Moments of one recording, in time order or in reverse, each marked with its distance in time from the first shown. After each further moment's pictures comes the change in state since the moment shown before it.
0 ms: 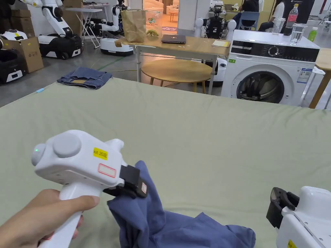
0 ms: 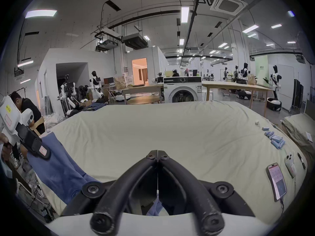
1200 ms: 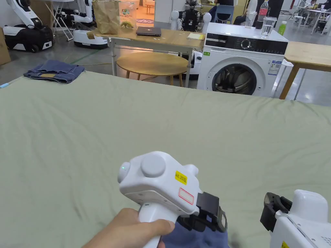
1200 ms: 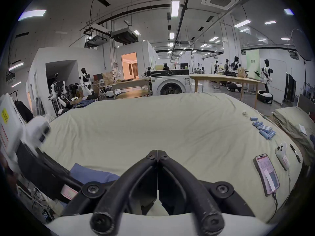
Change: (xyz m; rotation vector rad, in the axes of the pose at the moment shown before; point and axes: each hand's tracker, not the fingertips) left arm 0.116 -0.021 -0.121 -0.250 -0.264 -0.107; right arm 0.041 -0.012 0.014 -0.059 -0.086 -0.037
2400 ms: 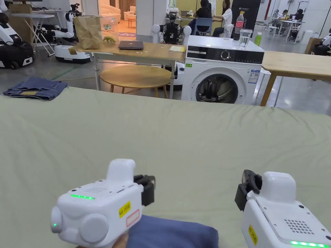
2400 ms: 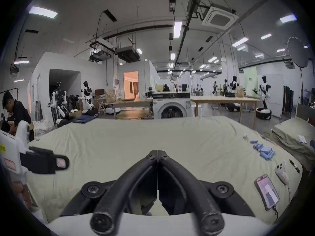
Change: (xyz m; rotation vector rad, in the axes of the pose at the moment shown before) left arm -0.042 -0.039 0.053 0.789 0.394 -0.308; right arm -0.044 0.030 -0.002 0.234 -0.013 0.047
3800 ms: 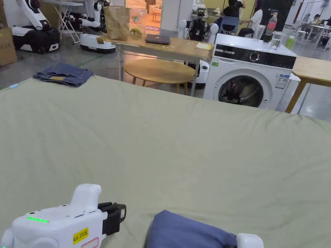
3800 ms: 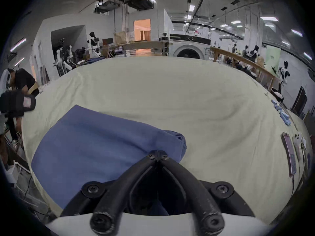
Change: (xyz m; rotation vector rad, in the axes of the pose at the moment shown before) left arm -0.107 -0.059 0.050 -0.248 0.008 0.170; right arm -0.034 -0.124 -0.027 -0.543 0.087 0.093
